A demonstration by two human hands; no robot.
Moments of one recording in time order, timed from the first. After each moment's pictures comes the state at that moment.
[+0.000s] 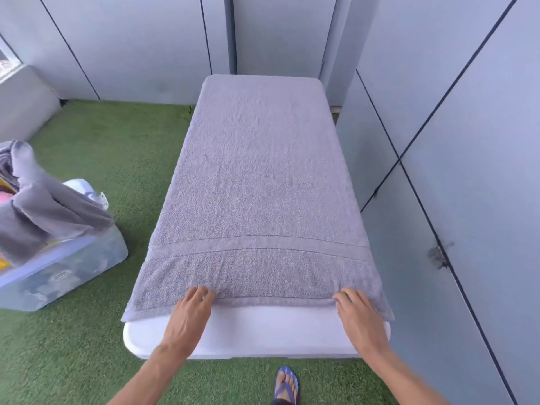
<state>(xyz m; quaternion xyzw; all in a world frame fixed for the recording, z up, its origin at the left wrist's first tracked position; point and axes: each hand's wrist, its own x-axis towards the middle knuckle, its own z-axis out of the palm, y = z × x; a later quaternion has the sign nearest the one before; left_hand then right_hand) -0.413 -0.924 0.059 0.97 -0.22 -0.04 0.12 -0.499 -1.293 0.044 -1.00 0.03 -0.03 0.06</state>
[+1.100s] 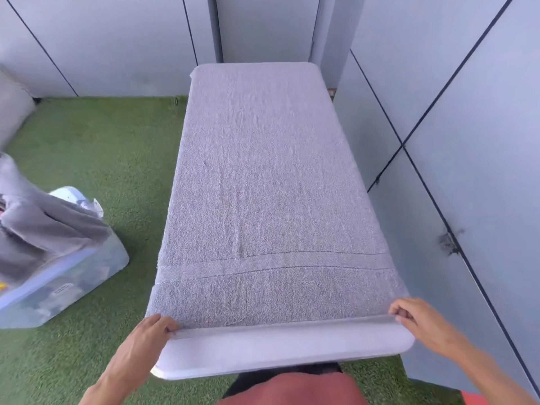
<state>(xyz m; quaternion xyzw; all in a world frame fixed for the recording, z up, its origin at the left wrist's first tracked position) -0.383 -0.789 0.065 0.95 -0.15 -0.19 0.19 -0.513 -1.371 0.079 -0.96 0.09 0.17 0.22</state>
